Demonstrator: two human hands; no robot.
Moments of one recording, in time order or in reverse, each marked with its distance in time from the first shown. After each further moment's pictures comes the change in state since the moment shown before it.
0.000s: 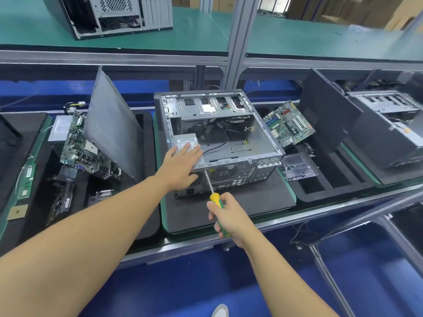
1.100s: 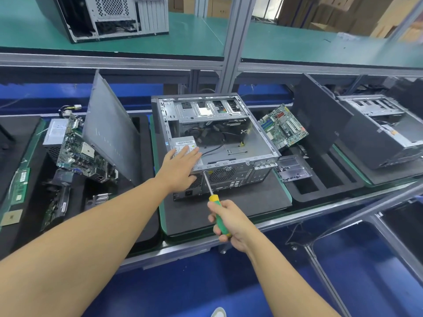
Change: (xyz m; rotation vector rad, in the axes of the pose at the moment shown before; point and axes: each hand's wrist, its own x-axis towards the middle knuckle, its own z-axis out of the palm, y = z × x) left_hand -0.002 0.004 -0.005 -0.019 0.004 -0.012; right_hand -0.008 0.000 0.001 0.228 -0.040 0.131
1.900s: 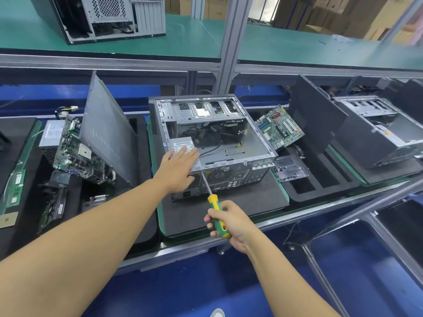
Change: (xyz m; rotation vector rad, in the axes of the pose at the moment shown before) left_hand 0.001 -0.002 0.003 0.004 0.005 0.004; right_hand -0.001 0.003 -0.004 0.089 -0.013 -0.058
